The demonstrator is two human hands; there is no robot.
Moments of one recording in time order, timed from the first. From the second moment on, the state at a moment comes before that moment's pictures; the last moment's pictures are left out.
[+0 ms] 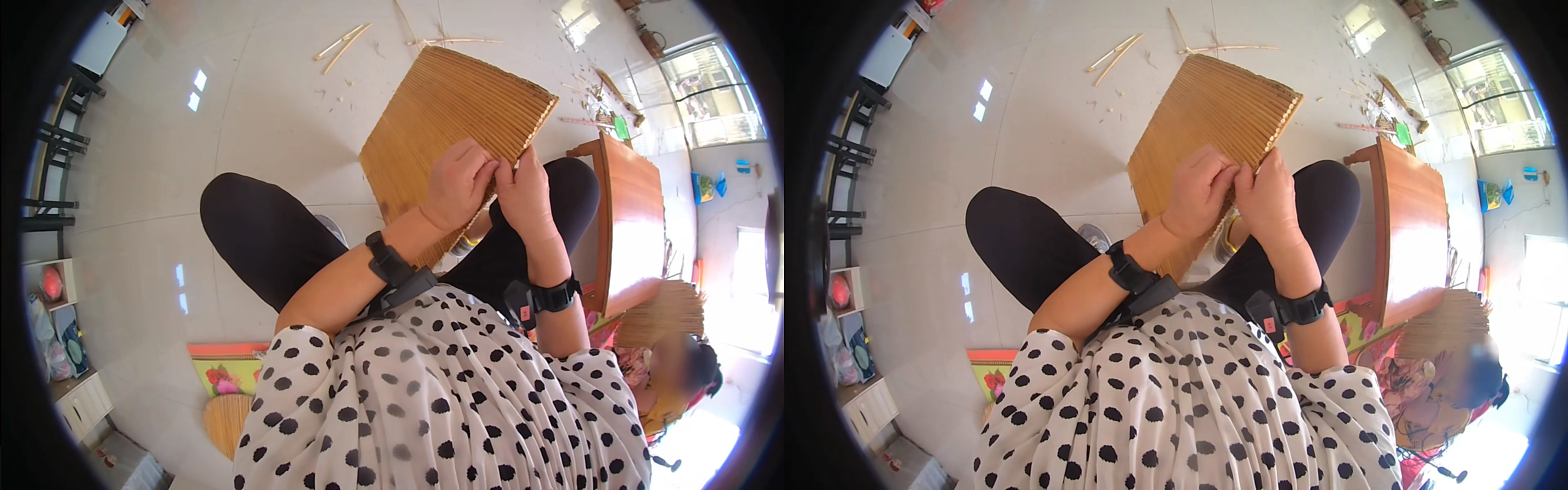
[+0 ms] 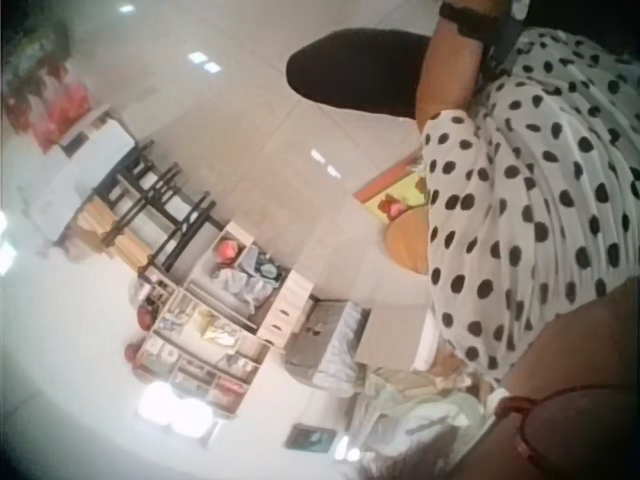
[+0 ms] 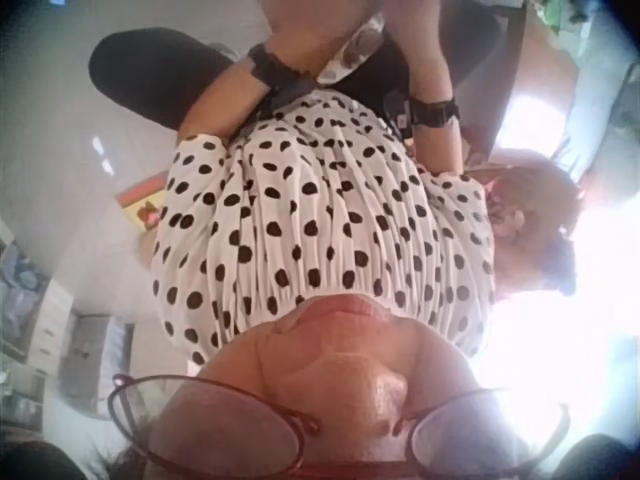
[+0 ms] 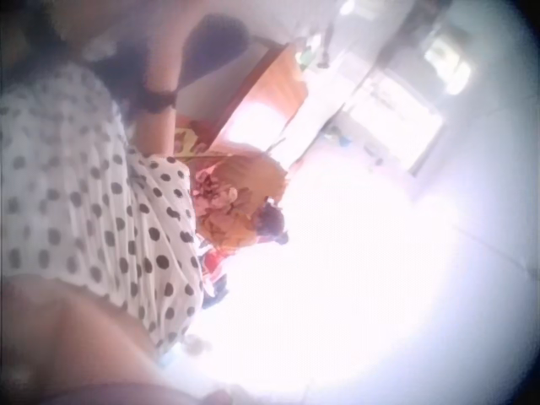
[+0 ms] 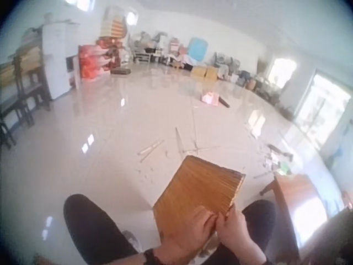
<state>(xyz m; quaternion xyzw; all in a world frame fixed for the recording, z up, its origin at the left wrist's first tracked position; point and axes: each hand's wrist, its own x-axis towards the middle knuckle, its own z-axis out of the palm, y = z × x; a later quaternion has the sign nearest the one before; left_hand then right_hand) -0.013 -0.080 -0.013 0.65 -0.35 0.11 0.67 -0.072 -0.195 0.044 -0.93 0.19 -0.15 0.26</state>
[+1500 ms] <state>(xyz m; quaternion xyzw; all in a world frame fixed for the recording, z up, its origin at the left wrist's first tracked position) 0.014 -0.011 0.002 0.42 -0.18 -0.48 0.75 -0.067 -0.190 0.056 -0.93 0.13 -0.16 0.30</state>
